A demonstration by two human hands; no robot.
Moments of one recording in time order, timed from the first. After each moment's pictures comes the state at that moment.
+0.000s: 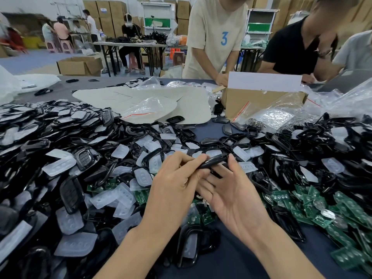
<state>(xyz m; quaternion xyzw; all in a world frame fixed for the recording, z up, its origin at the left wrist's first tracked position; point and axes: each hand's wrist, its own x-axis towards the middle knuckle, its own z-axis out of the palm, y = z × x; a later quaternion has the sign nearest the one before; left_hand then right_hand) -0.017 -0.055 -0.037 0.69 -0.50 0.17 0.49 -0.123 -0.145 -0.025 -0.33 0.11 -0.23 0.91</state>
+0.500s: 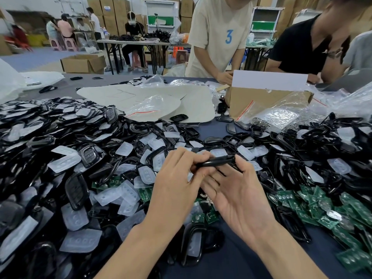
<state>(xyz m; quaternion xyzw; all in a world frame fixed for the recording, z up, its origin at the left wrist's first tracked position) -0.020 -0.052 -0.027 0.68 -0.49 0.15 0.53 -0.123 -0.141 -0.023 -0.32 0.07 -0.23 0.92</state>
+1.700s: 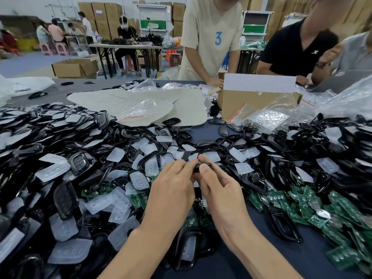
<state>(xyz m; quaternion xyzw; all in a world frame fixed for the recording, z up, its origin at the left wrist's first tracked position) -0.014 -0.062 -0.046 0.74 -0.53 0.20 0.36 -0.109 -0.134 -0.040 -0.48 0.20 -0.34 0.78</state>
